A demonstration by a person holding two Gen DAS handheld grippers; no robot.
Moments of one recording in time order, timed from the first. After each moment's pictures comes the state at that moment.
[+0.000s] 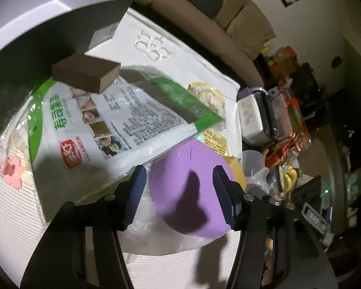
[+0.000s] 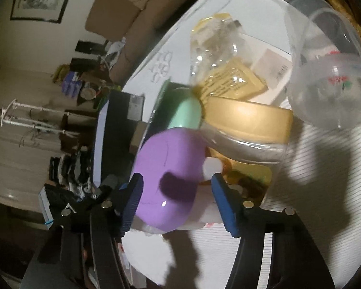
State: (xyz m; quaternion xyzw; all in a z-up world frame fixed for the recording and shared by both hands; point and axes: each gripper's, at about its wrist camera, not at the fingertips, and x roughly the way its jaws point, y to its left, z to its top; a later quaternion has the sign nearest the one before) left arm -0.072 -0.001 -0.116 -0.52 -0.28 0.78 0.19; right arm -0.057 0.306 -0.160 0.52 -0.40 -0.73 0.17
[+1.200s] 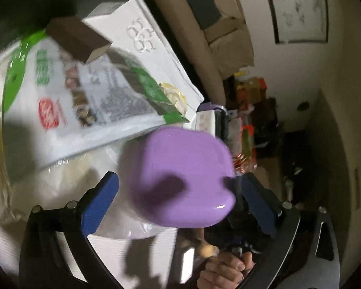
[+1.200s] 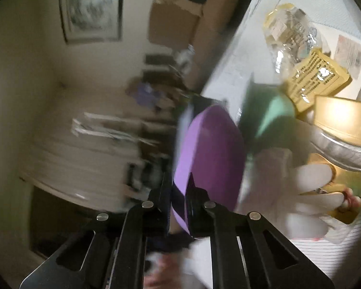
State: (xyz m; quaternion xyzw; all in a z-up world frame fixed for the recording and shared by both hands) left arm -0.062 -0.023 -0.138 -0.49 -0.48 0.68 0.25; right arm -0.051 0.292 -0.146 0.37 -0.56 -0.65 0.36
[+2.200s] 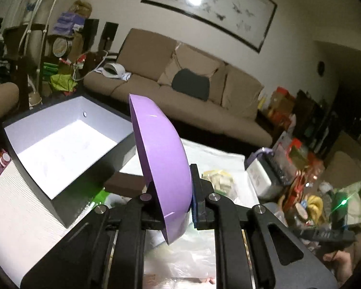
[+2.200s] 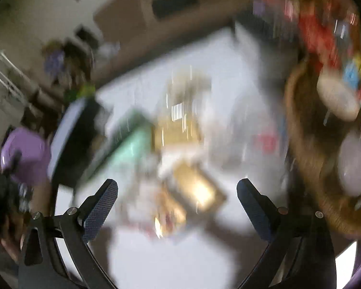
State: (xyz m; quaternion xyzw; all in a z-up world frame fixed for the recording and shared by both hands) left arm -0.063 -0.006 -0.028 -0.28 -0.17 0.94 0.11; right arm -0.023 0.348 -0.124 0.53 -0.22 -0.80 0.13
